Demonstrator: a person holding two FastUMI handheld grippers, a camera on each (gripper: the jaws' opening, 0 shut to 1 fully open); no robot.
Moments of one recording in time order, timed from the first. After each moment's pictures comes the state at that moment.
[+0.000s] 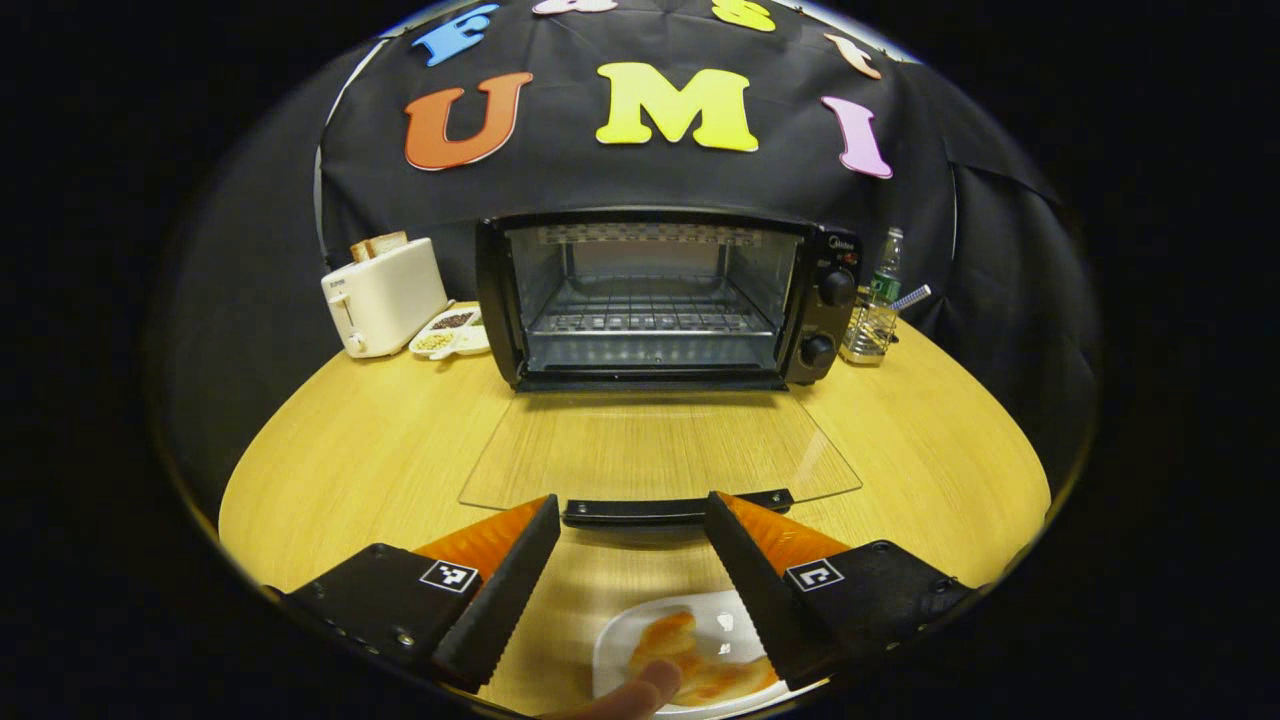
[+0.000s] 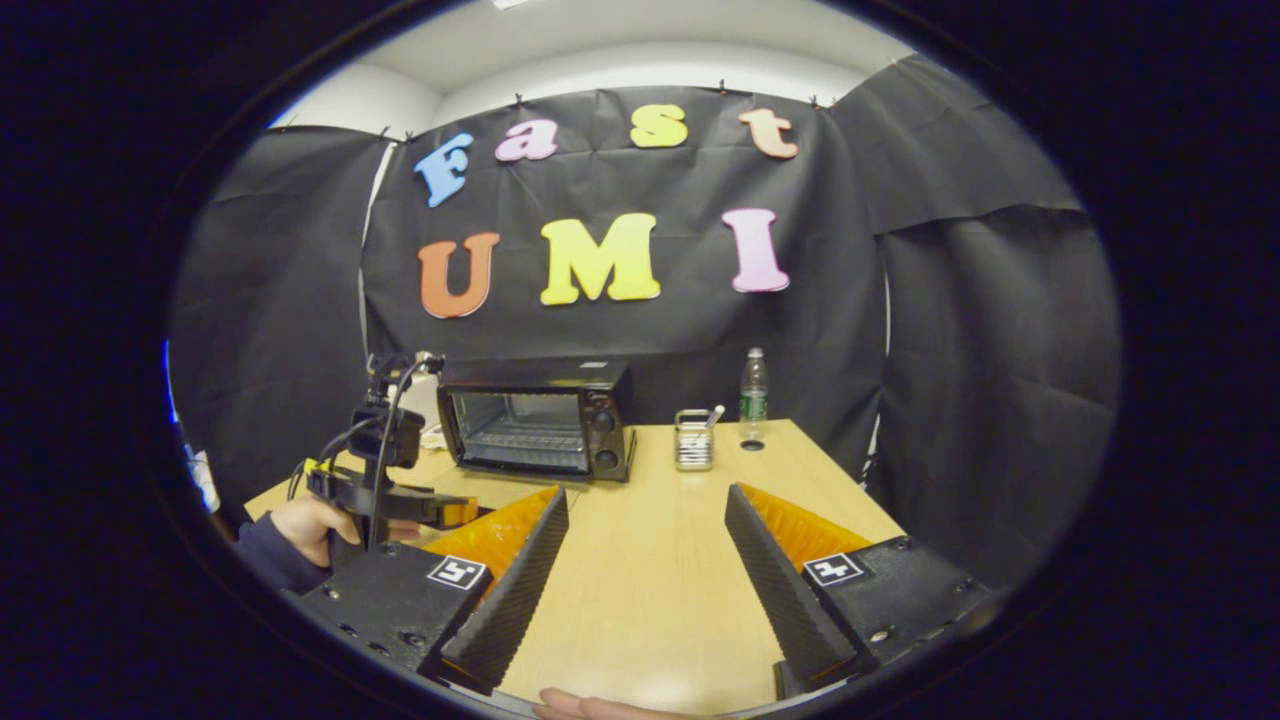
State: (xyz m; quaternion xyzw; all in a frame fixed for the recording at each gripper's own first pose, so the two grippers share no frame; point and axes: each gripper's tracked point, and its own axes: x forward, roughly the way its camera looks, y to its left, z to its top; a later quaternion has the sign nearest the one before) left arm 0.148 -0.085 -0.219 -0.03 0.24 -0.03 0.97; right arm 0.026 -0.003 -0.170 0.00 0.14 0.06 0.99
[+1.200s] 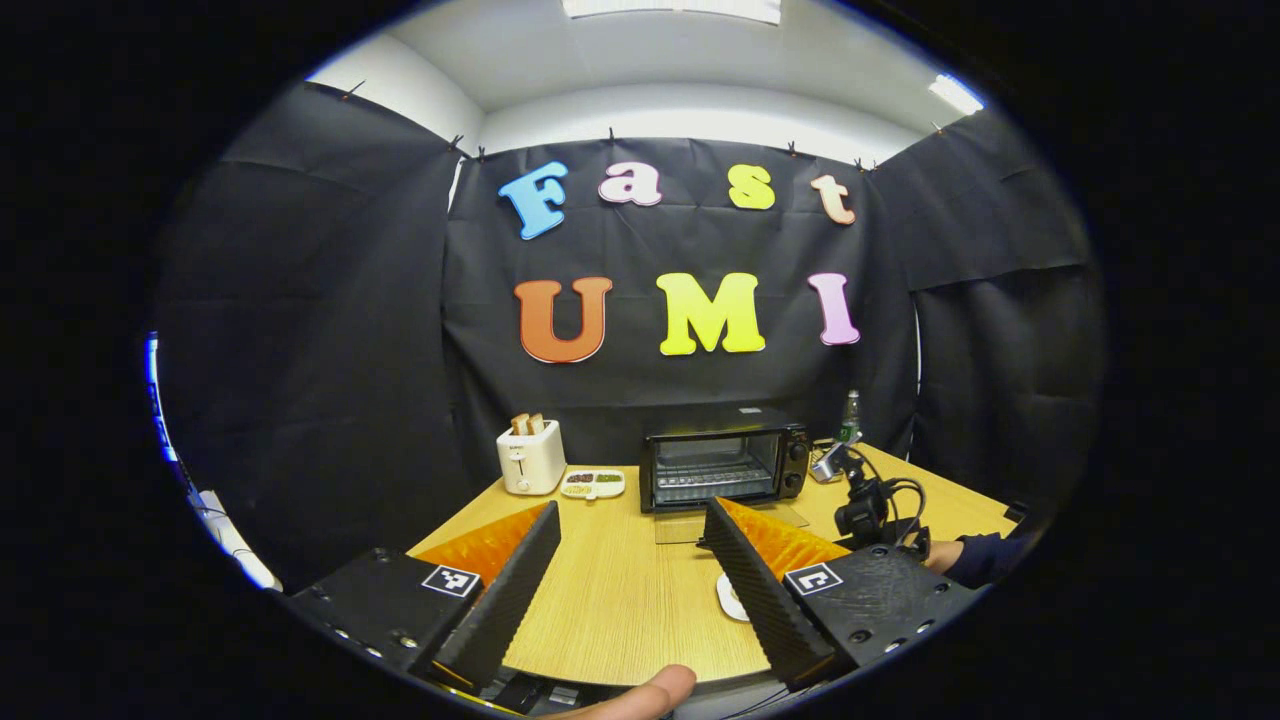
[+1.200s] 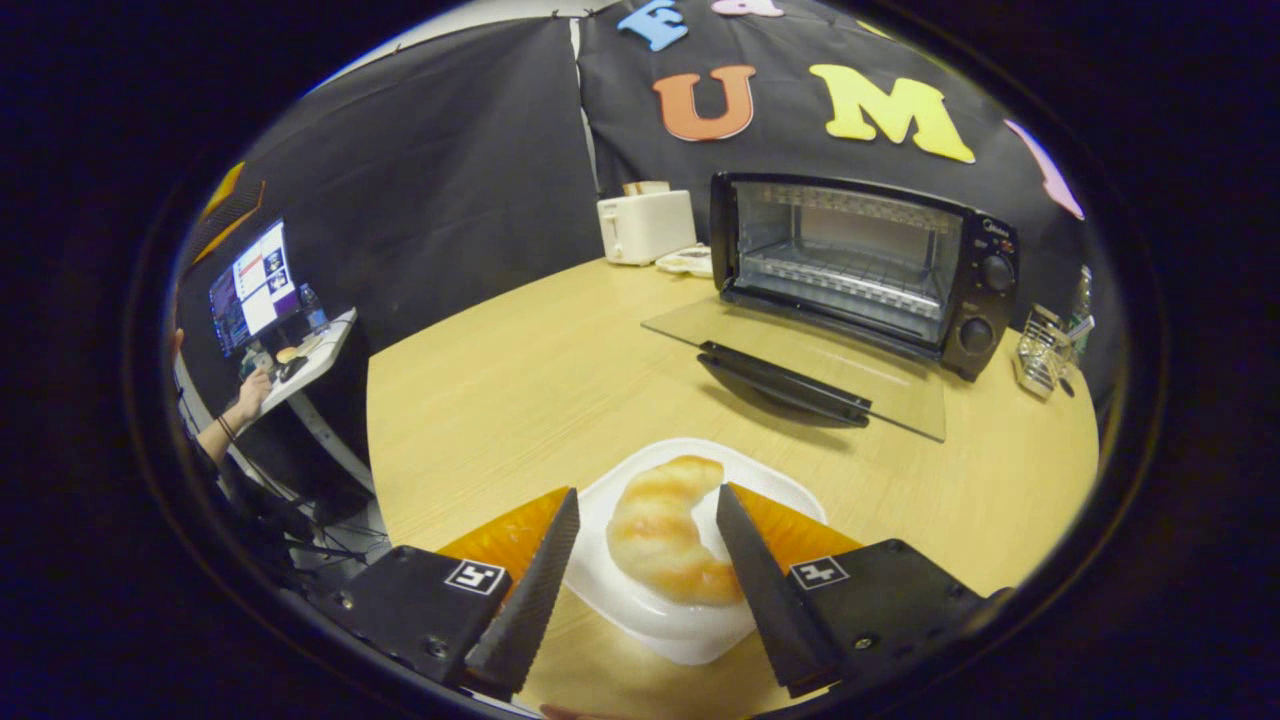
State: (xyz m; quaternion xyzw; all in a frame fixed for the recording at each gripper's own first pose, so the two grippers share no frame) left arm -0.098 0.030 -0.038 -0.01 0.00 0.01 1.00; right arm 0.056 0.219 -0.367 -0.08 0.35 0.38 0.85
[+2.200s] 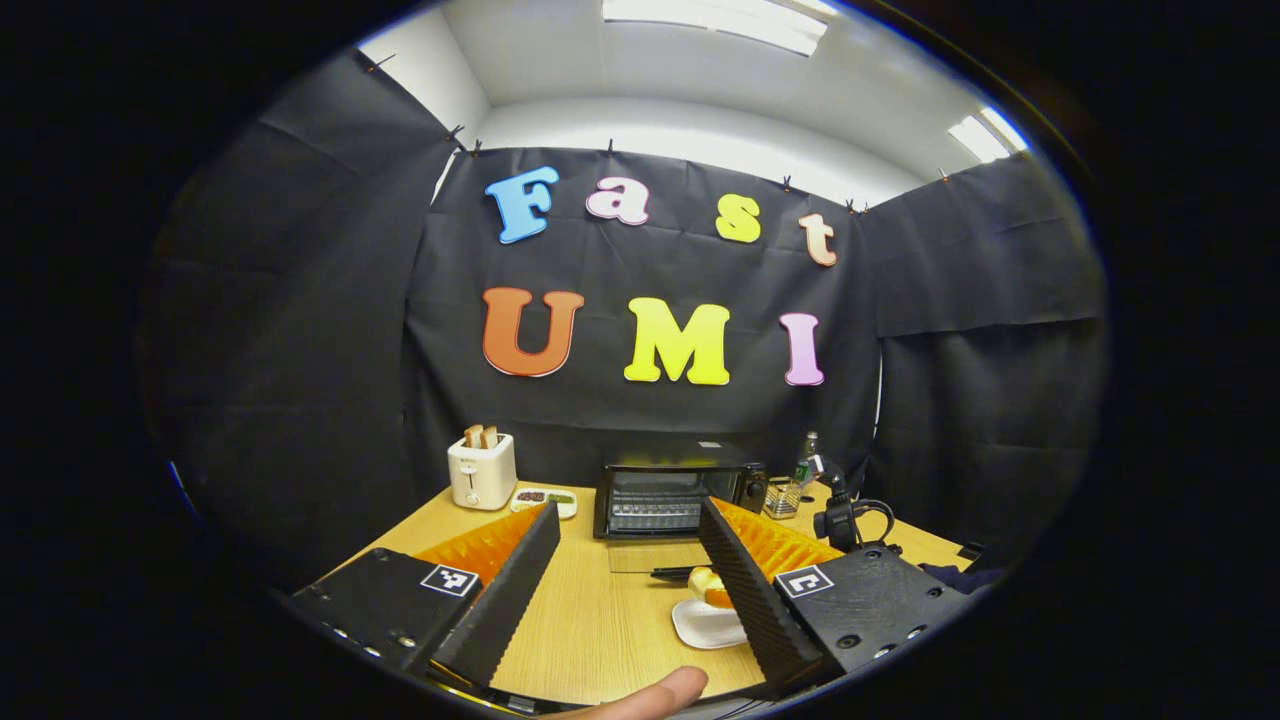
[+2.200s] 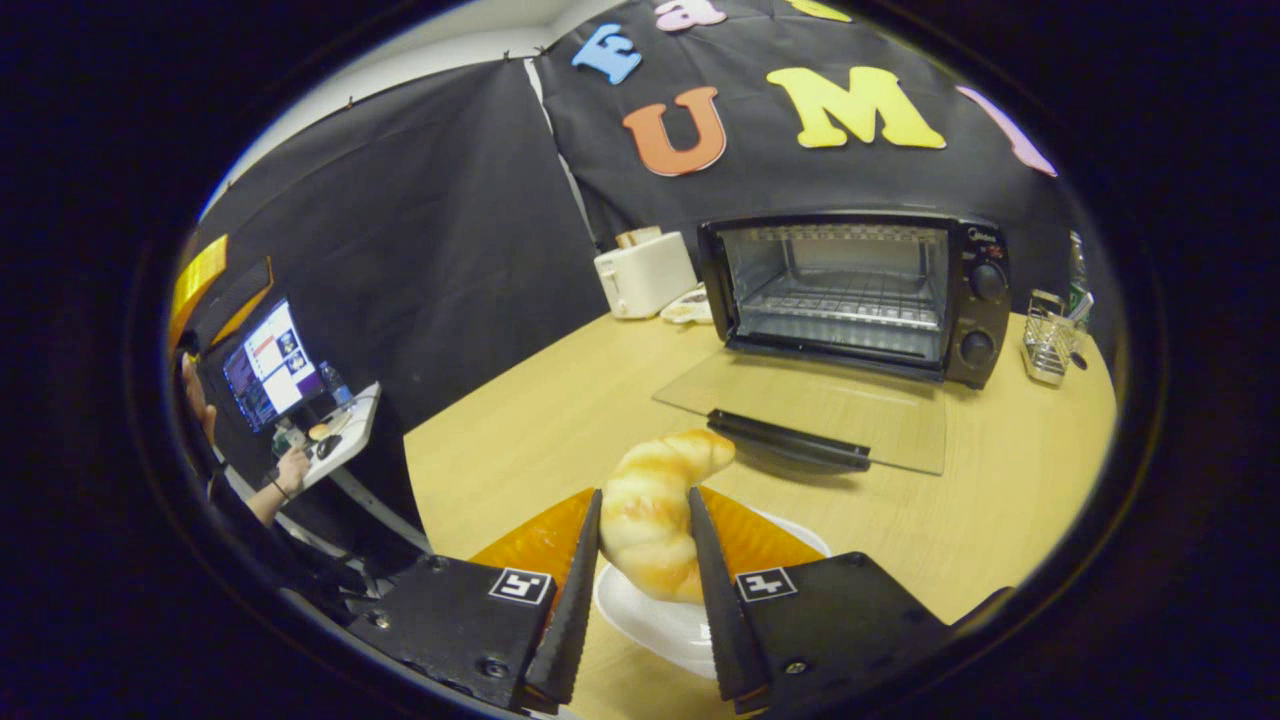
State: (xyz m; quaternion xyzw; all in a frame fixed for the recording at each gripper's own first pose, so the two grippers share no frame) left arm -0.069 0.031 -0.004 -0.06 -0.04 -0.05 1.00; right arm 0.095 0.239 -0.281 0.04 0.31 0.38 0.87
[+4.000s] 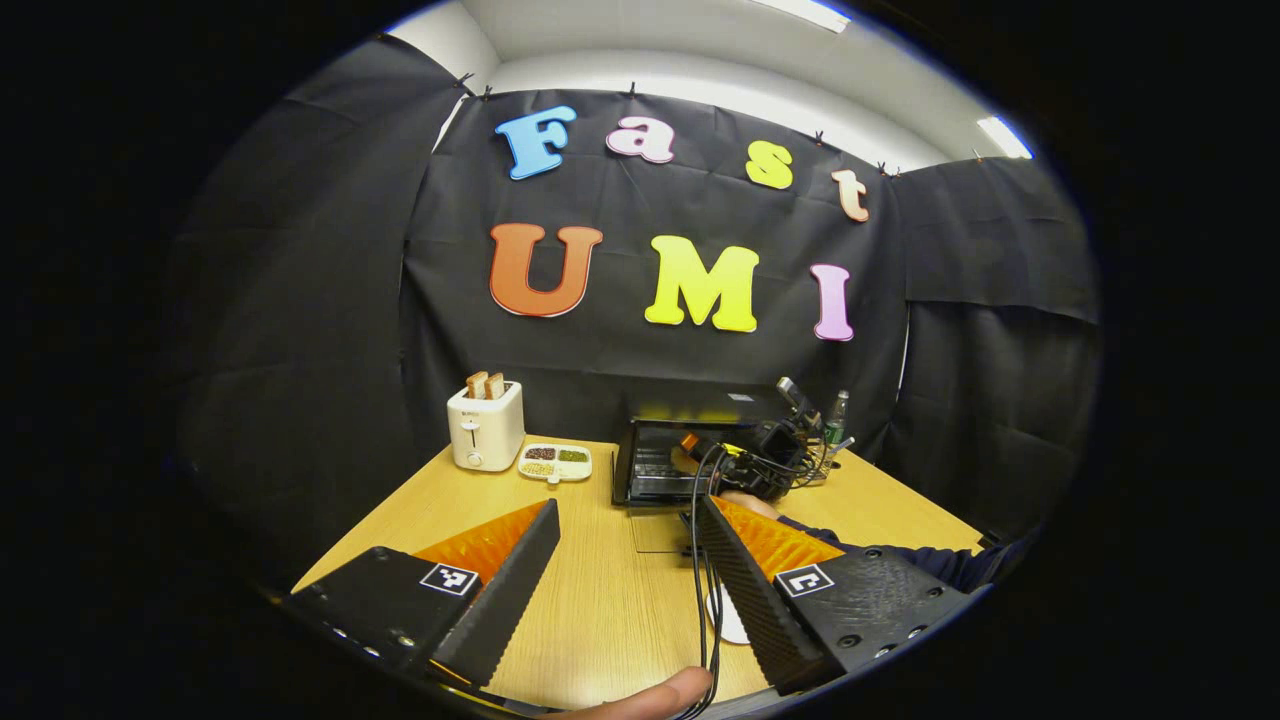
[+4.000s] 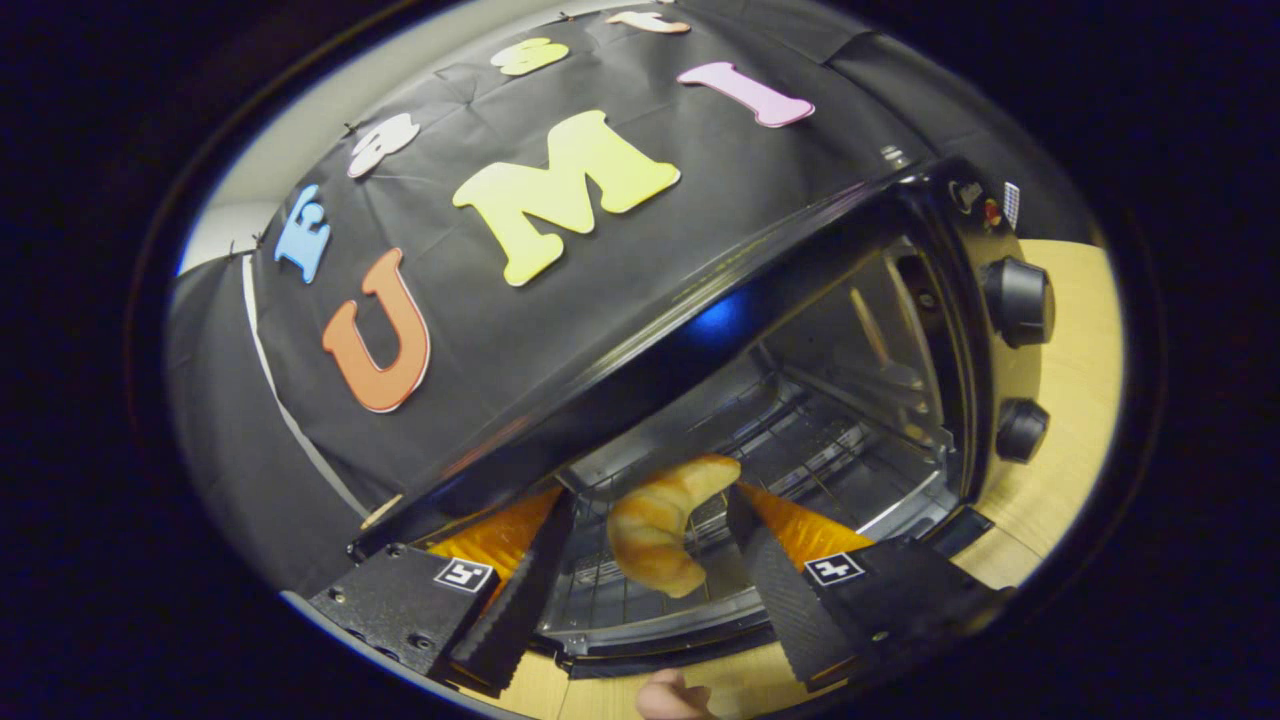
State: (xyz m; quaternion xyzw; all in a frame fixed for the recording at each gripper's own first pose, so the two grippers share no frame) left arm -0.005 0.059 -0.058 -0.08 0.05 -0.05 0.99; right arm 0.414 0.241 -0.295 0.29 0.14 0.02 0.95
